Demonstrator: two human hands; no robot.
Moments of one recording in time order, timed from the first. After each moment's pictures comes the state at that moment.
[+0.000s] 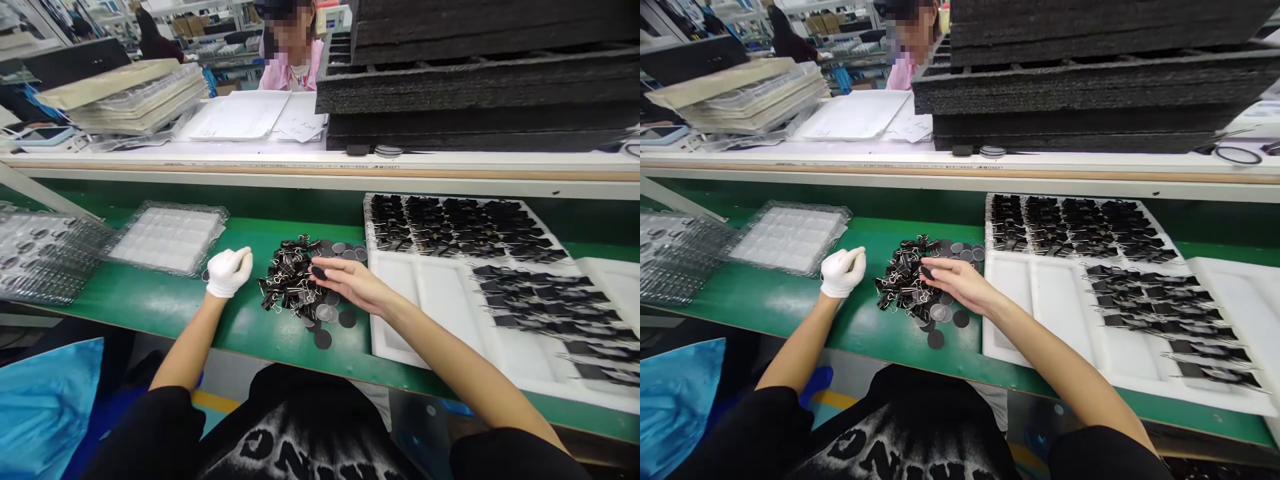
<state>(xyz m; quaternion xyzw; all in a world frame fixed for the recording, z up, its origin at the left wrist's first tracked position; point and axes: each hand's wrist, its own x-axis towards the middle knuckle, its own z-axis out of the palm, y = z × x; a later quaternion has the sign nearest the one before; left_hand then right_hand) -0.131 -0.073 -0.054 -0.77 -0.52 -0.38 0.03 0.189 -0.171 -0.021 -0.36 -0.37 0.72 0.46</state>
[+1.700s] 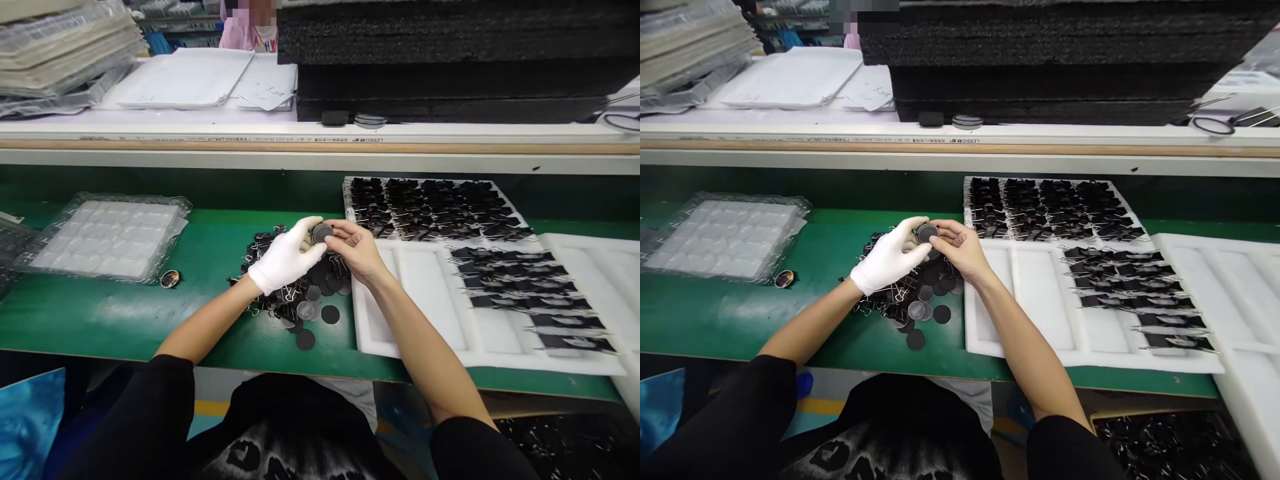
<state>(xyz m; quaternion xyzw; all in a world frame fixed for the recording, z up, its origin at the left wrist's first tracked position) 0.053 -0.101 0.003 -0.77 -0.37 -0.26 -0.45 0.229 -0.136 -0.038 -0.45 -0.44 0.50 0.60</state>
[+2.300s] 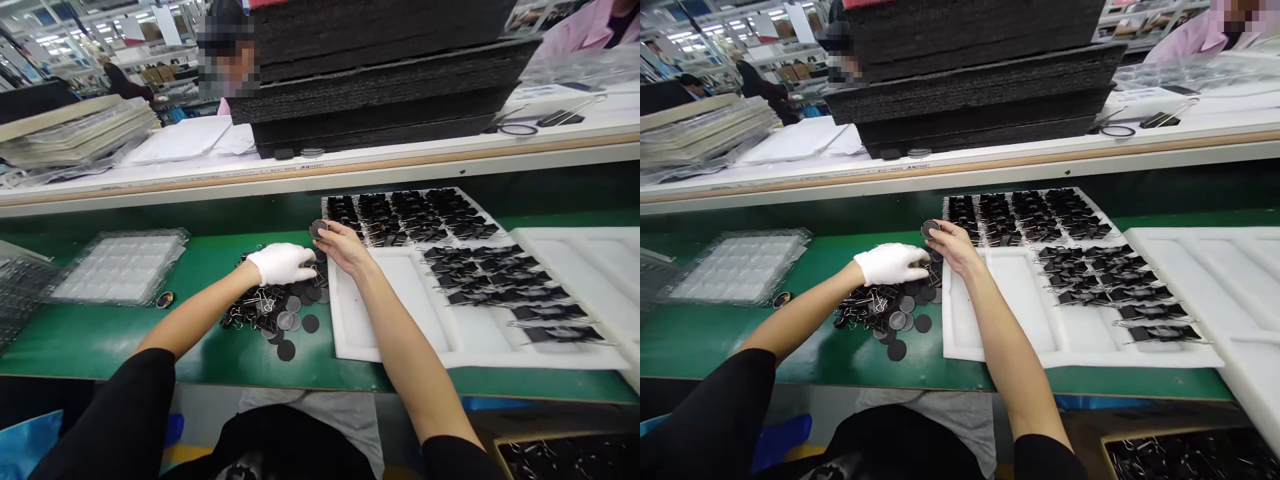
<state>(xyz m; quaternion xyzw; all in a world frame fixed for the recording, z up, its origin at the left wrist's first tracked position) 0.096 -0.081 0.023 -0.96 -0.26 0.09 -0.10 0.276 -0.116 -0.038 -0.38 -0.26 0.59 0.66</state>
